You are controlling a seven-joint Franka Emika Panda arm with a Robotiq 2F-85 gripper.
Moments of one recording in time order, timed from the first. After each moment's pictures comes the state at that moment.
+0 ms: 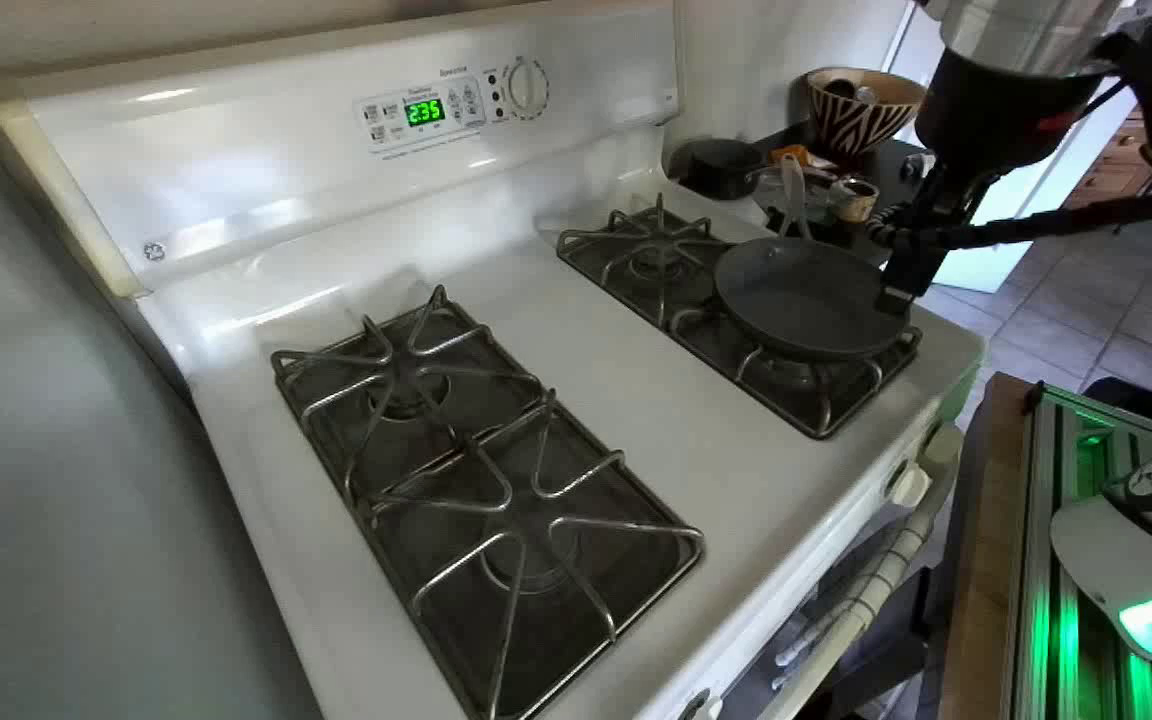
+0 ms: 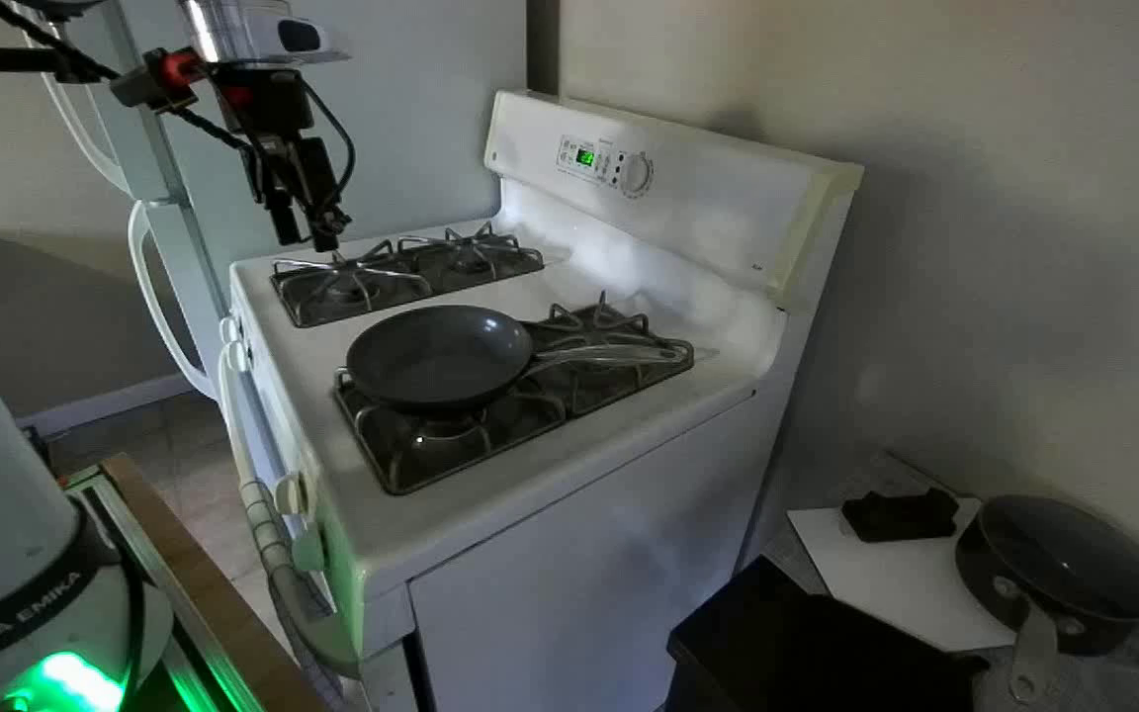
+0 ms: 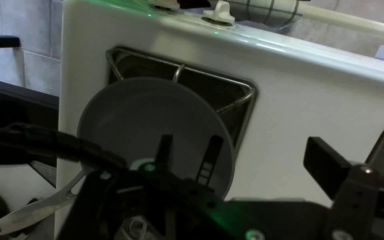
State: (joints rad) arm 0.05 -0.69 0.29 -2.69 -0.03 1.95 0.31
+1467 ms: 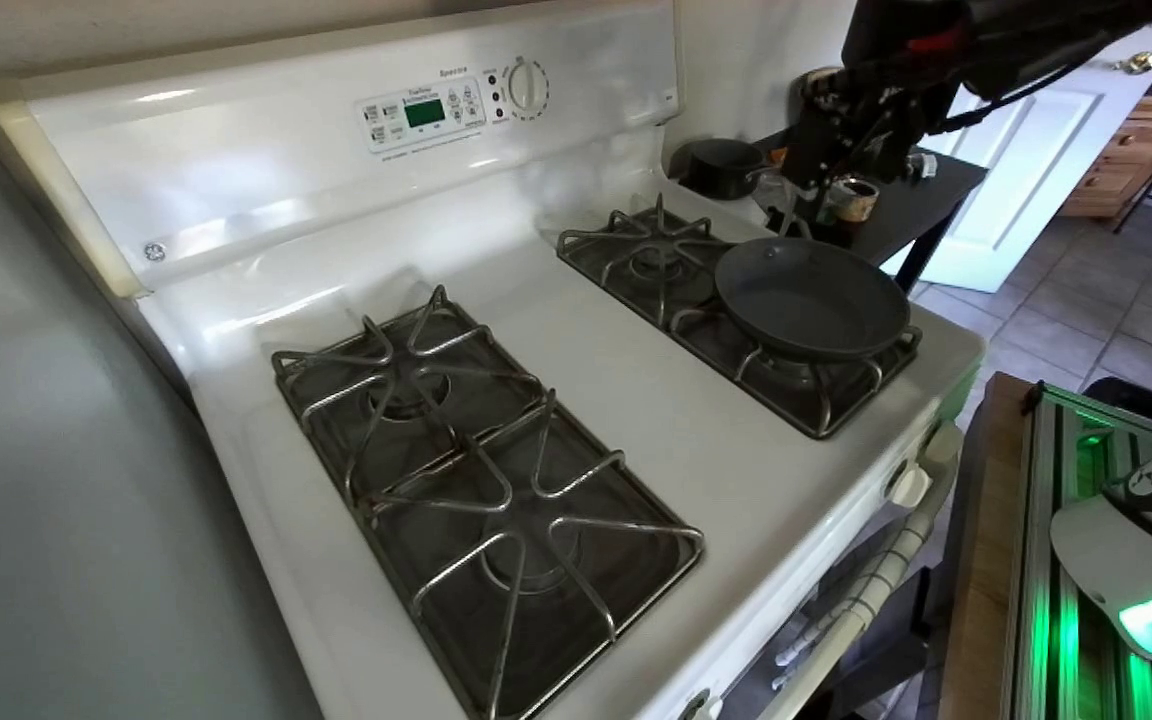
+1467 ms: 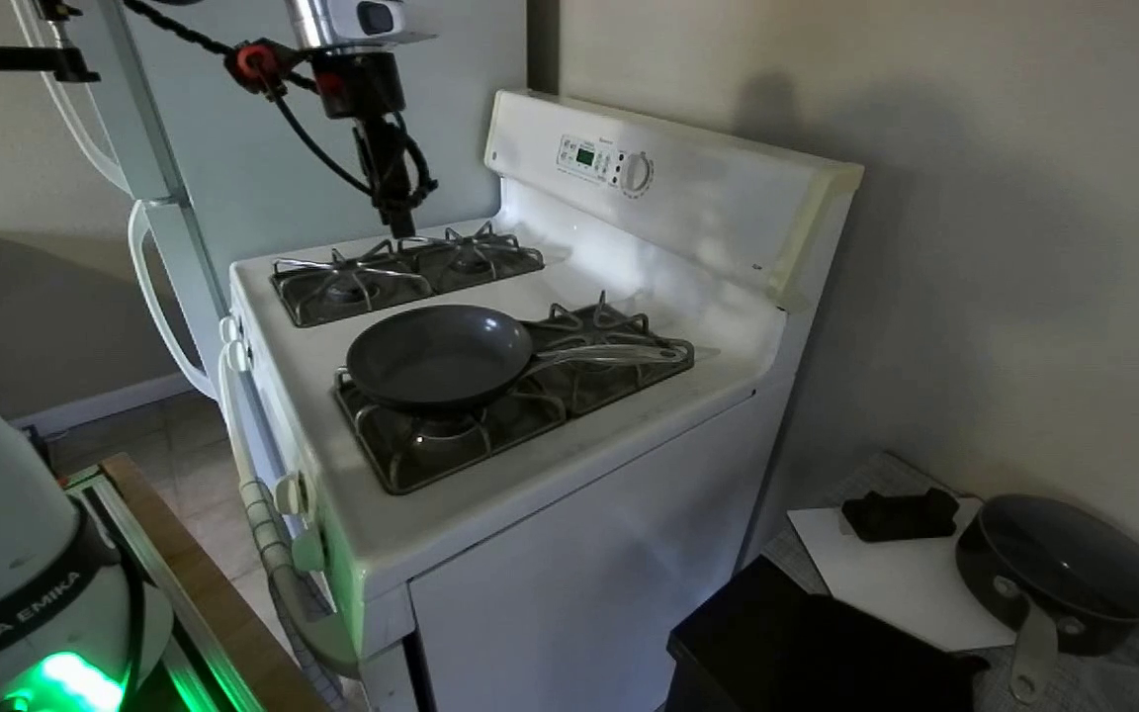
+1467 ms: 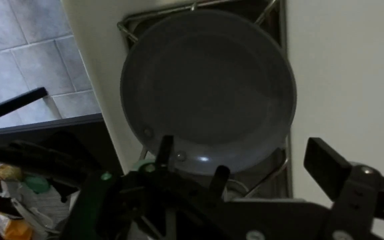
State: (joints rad) arm -0.13 -0.53 0.25 -2.56 -0.10 2.04 0.58
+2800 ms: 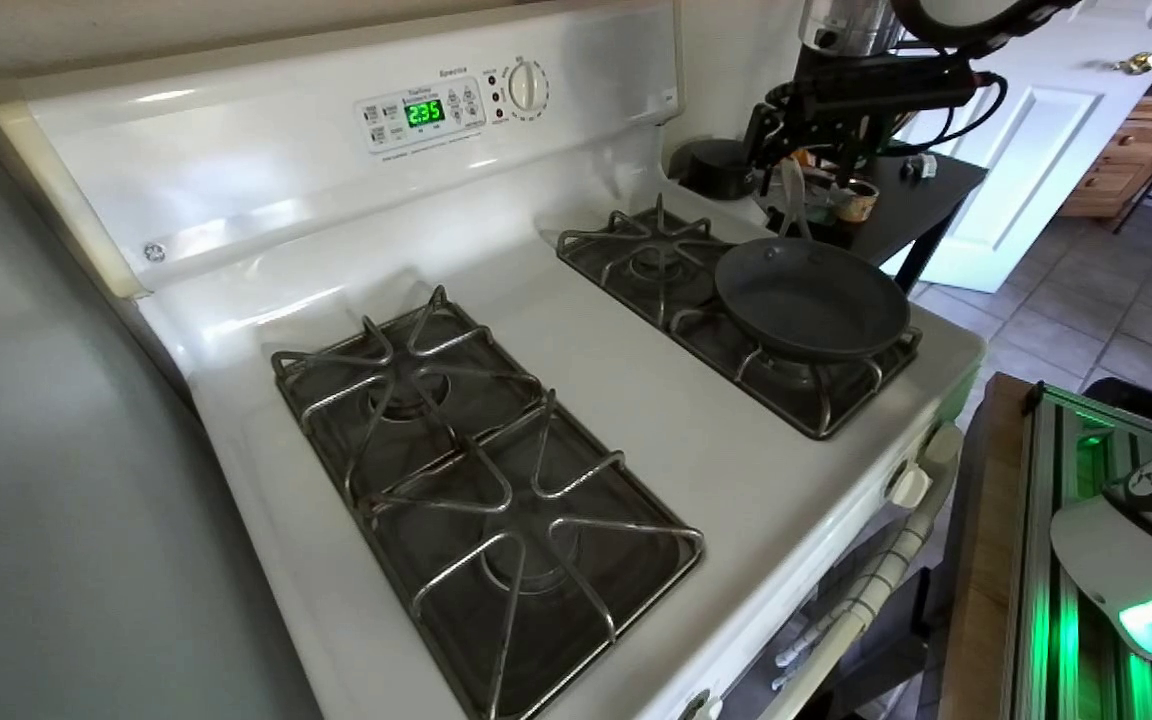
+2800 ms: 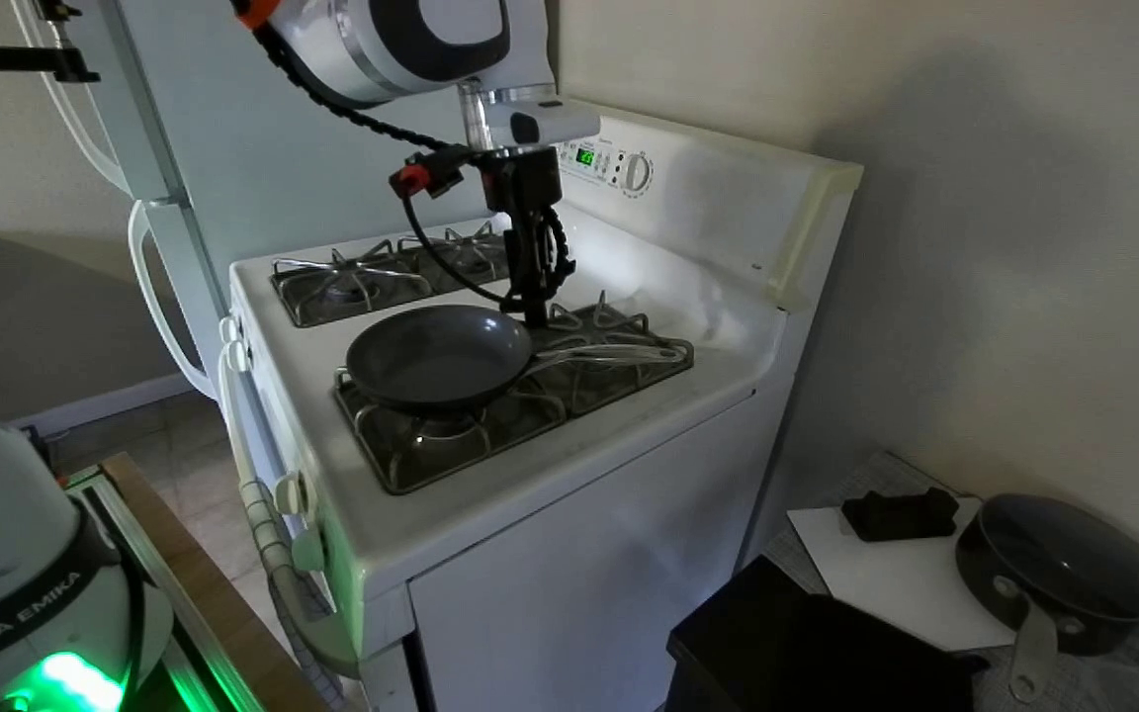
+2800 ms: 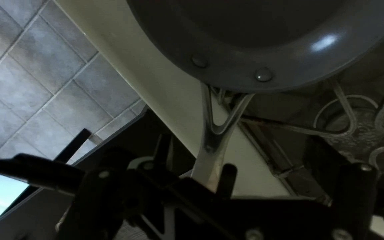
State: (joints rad) arm -0.25 -0.21 0.03 -2.49 -0.28 2.32 0.88
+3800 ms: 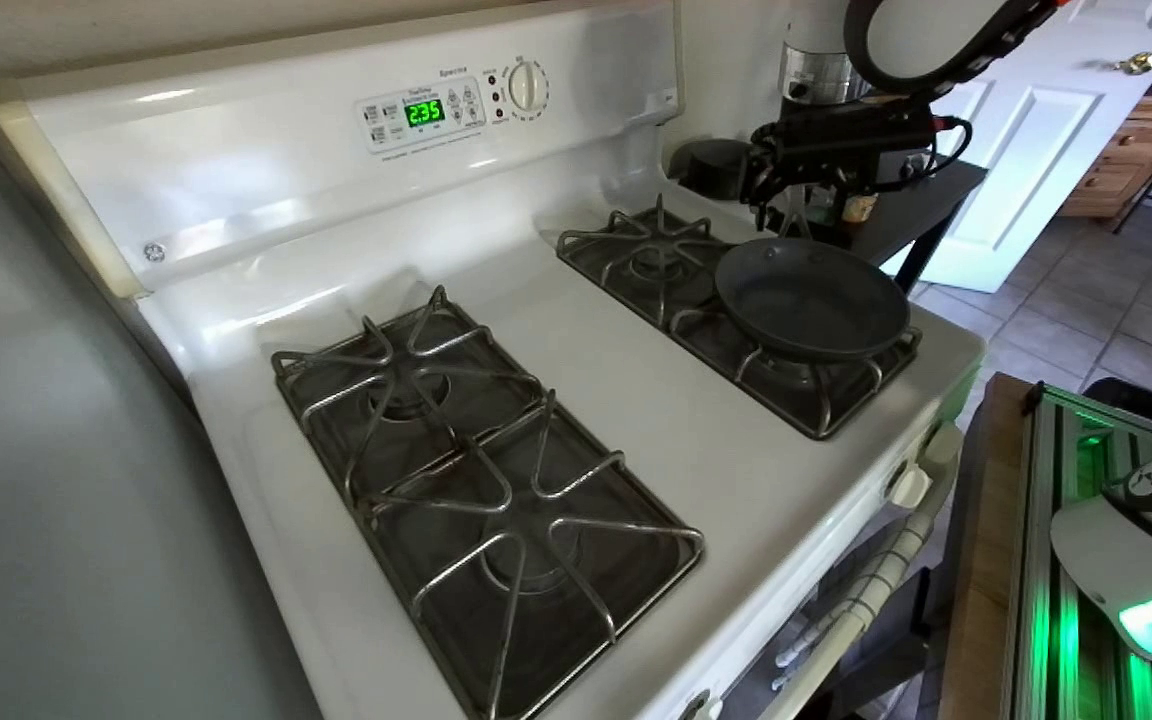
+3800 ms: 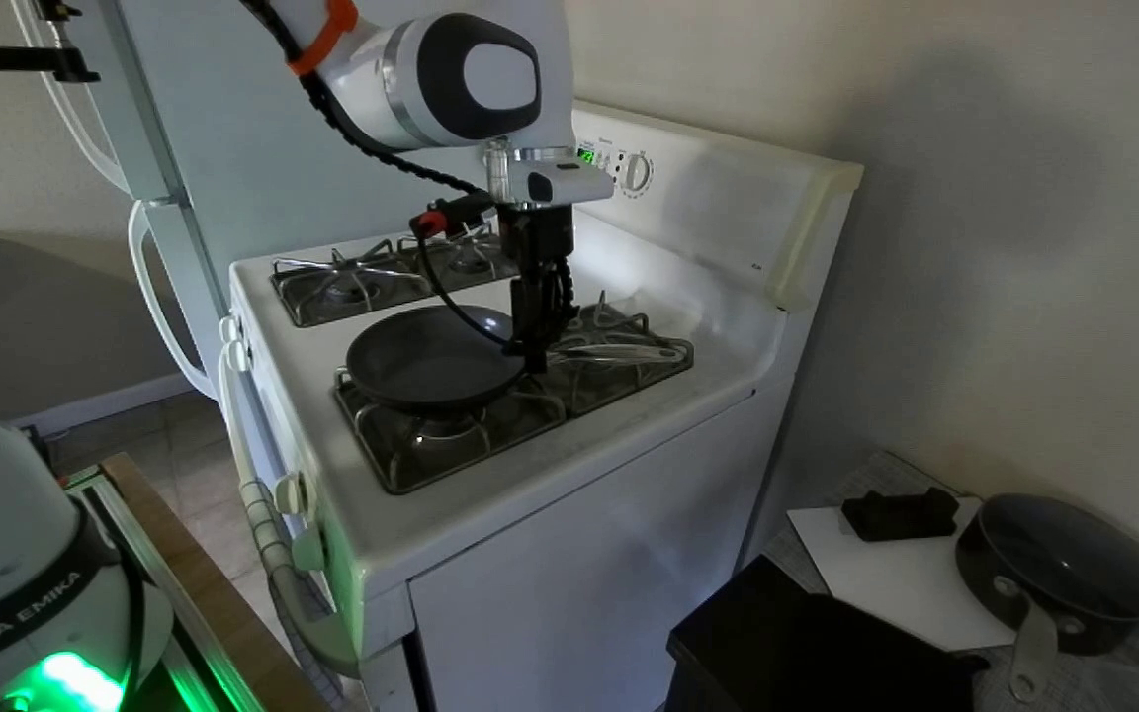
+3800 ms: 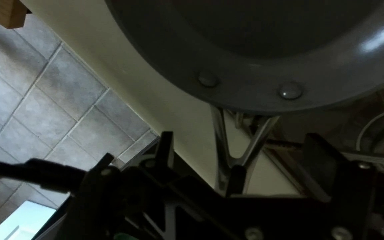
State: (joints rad) arm -0.22 -0.07 -0.02 -2.45 -0.29 2.32 0.97
